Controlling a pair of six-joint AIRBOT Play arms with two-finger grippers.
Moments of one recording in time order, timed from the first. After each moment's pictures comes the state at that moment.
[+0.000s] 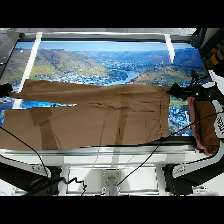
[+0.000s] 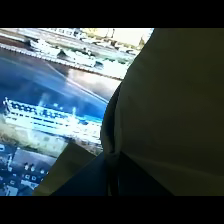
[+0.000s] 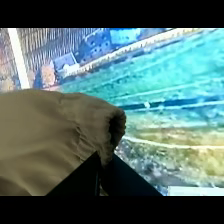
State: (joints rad) left arm 0.59 -1.78 1.71 1.60 -1.12 -1.37; right arm -0.42 -1.72 1.28 -0.82 0.97 1.11
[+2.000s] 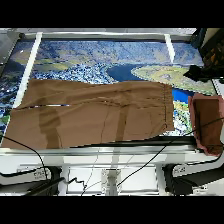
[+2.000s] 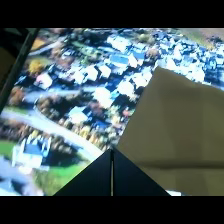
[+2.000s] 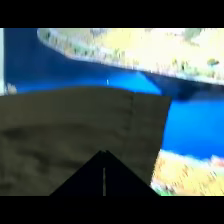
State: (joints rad) left arm 0.49 -1.40 1.71 1.63 -1.16 -1.41; right arm -0.49 -1.60 1.63 -0.97 1.27 1.16
